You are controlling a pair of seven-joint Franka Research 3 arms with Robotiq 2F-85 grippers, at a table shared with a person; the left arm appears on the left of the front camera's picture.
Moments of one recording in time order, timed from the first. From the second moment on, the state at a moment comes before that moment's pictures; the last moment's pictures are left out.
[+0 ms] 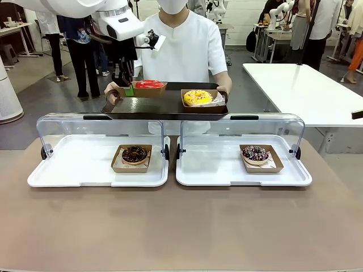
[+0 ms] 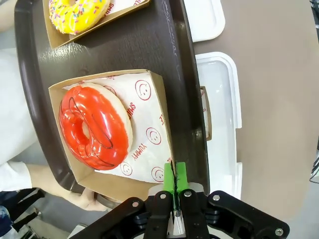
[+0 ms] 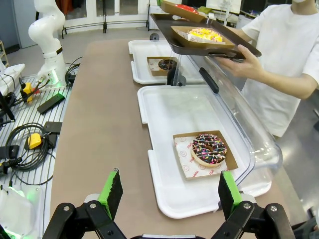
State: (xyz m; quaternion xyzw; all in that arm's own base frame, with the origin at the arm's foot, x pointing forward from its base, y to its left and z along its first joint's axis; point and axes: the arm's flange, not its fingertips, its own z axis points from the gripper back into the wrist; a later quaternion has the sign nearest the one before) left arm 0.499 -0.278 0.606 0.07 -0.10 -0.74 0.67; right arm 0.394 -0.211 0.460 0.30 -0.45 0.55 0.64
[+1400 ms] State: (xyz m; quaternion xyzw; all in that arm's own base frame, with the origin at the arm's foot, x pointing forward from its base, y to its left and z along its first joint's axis) left arm 0.577 -0.278 0.580 0.02 -0.06 -0.71 0.70; right arm 0.394 -0.211 0.460 0.30 -0.45 0.55 0.64
